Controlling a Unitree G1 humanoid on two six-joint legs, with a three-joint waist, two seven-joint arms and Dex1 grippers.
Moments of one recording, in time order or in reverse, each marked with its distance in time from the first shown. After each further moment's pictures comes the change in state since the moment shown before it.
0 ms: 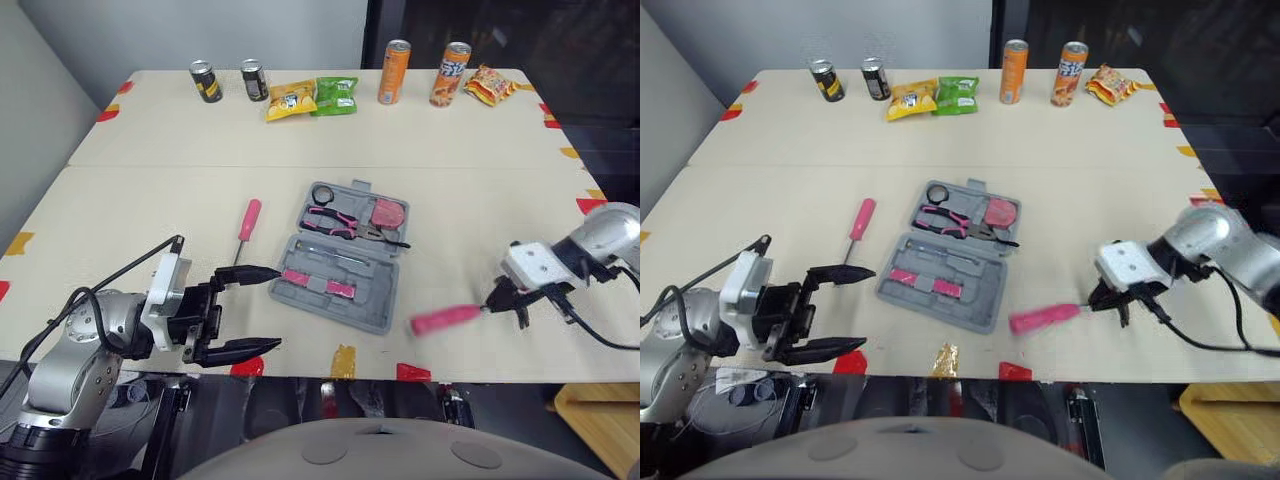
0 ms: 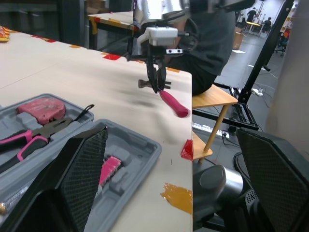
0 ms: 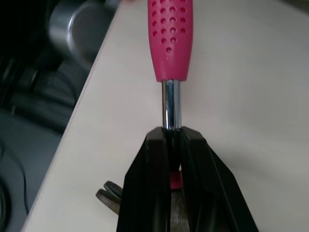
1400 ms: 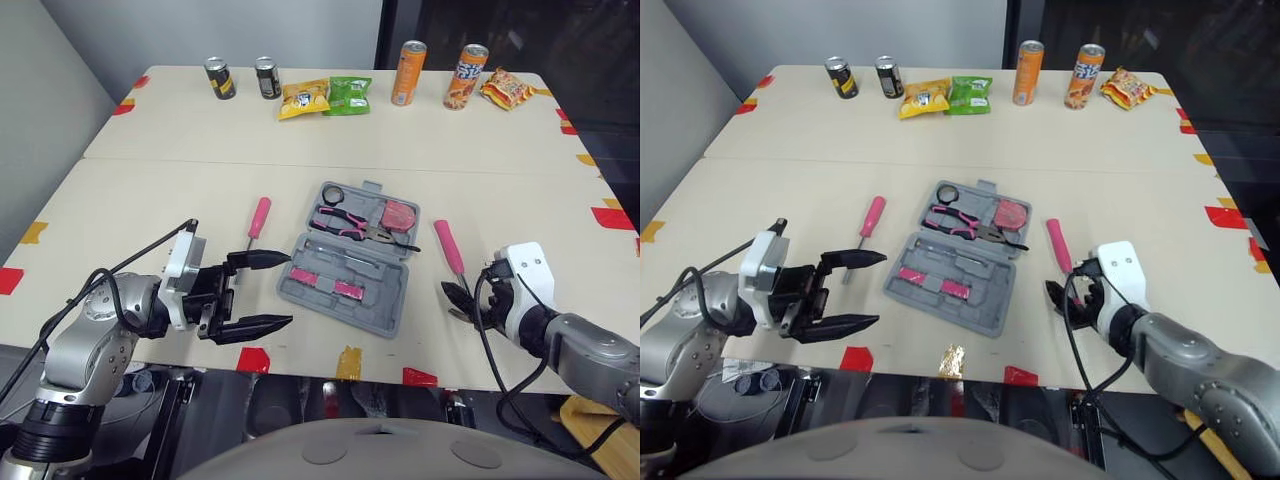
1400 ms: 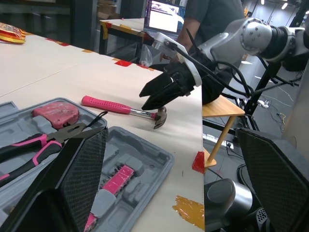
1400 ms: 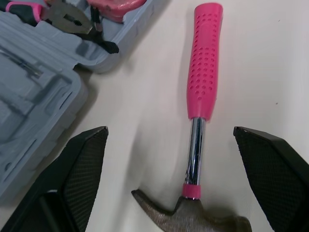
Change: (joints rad) left arm -0.118 -0.014 -0.038 0.031 -0.015 0.084 0.039; right arm 0.824 0.553 -0.830 -0.818 0.504 0.896 -1.454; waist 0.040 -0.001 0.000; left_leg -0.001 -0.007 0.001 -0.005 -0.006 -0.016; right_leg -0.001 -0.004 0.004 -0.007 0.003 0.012
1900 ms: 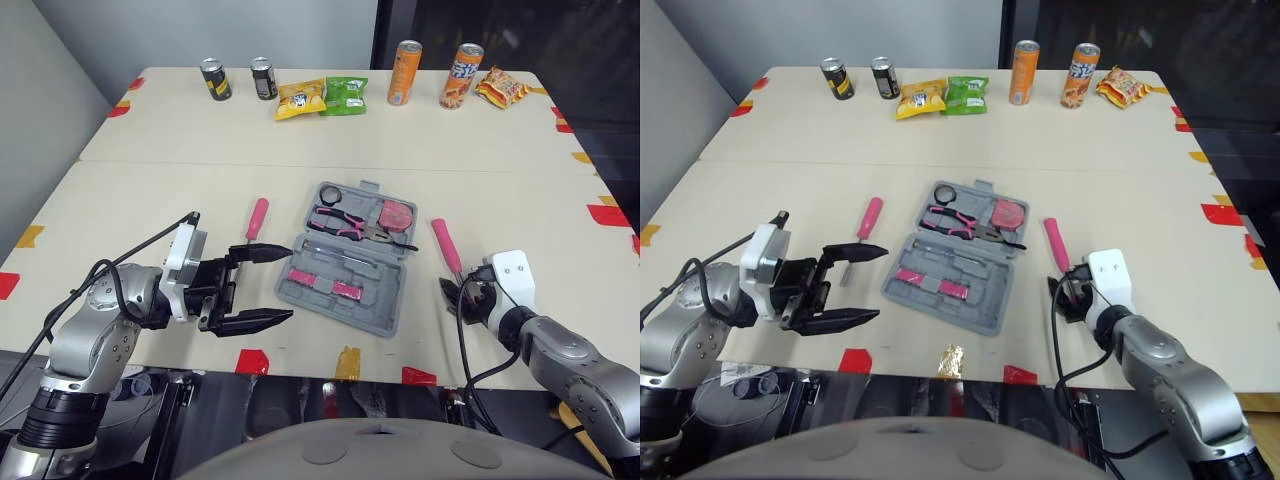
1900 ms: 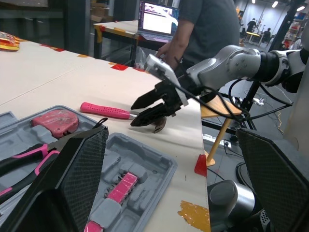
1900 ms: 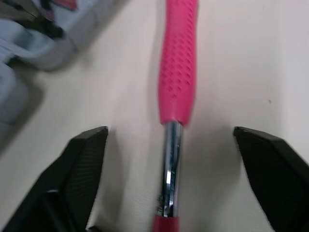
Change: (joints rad) left arm -0.040 -0.002 -0.008 0.022 0.001 0.001 -0.022; right arm -0.059 0.233 0.085 0.217 -0.419 -0.106 0.190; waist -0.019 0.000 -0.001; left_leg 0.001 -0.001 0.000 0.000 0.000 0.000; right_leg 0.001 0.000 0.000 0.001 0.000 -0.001
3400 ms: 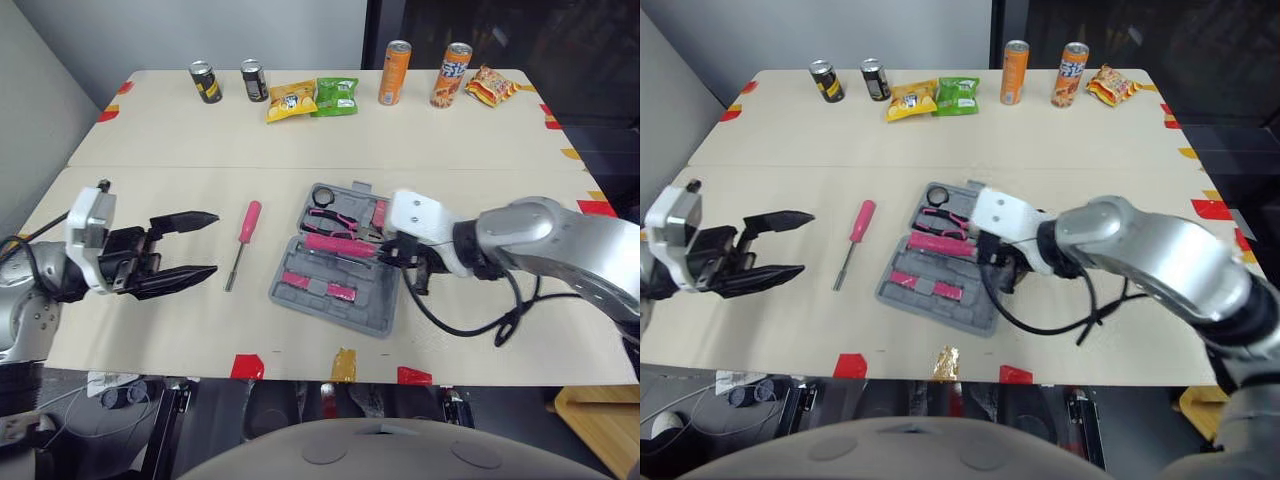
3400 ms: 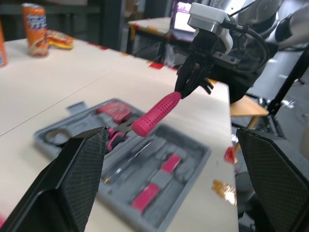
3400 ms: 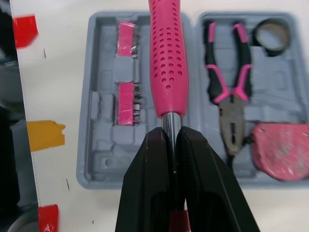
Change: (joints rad) left arm -0.059 0.191 0.267 0.304 -0.060 0.038 -0.183; right arm -1.070 -0.230 0.466 -0.221 0.155 0.743 0.563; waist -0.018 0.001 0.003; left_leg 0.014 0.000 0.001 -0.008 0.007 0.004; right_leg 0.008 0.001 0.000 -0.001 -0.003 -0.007
